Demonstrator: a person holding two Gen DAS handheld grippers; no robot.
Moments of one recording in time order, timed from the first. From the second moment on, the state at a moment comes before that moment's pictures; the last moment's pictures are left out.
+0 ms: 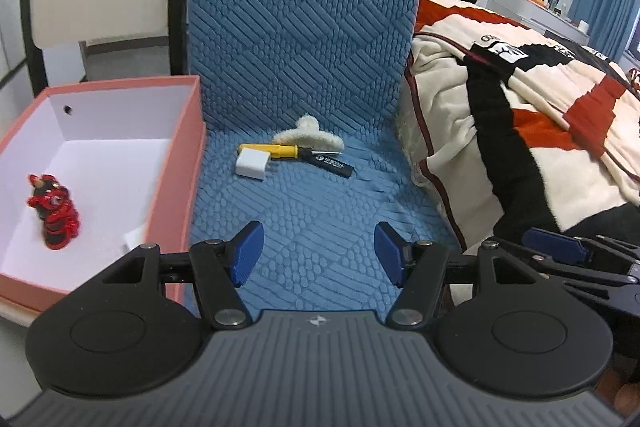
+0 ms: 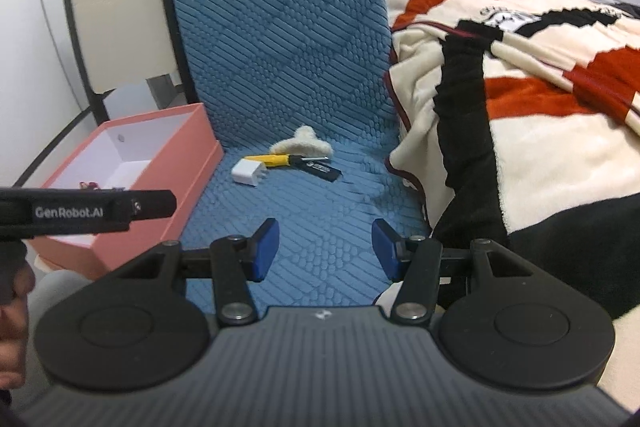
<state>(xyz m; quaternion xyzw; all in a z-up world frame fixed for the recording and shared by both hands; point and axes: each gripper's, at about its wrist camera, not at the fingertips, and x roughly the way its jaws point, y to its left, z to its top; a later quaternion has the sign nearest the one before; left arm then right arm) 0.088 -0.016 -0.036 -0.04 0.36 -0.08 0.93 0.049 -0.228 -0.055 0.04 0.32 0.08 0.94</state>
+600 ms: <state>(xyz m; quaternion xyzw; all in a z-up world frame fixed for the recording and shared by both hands) 0.193 -0.016 -0.112 -0.03 0.34 -0.10 0.93 0.122 -0.222 -0.112 0.03 0.33 0.06 0.94</state>
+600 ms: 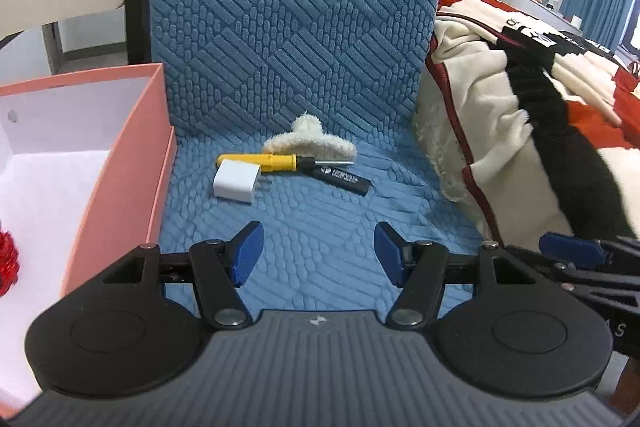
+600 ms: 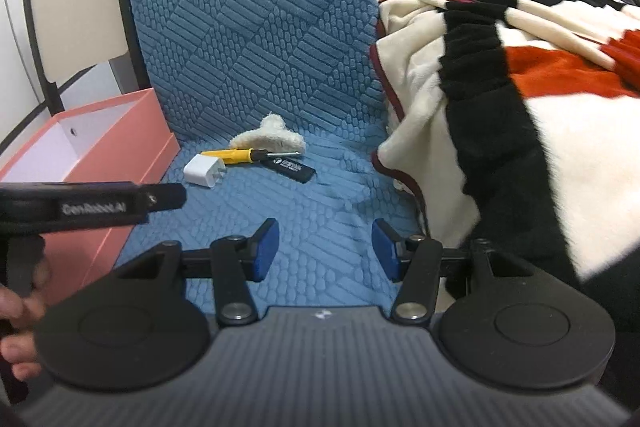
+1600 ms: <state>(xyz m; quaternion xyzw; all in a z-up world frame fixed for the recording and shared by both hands) 0.322 -0.010 -0.168 -0.01 0.38 -0.05 0.92 0.285 -0.187 -0.201 0.01 0.37 0.13 0.92</state>
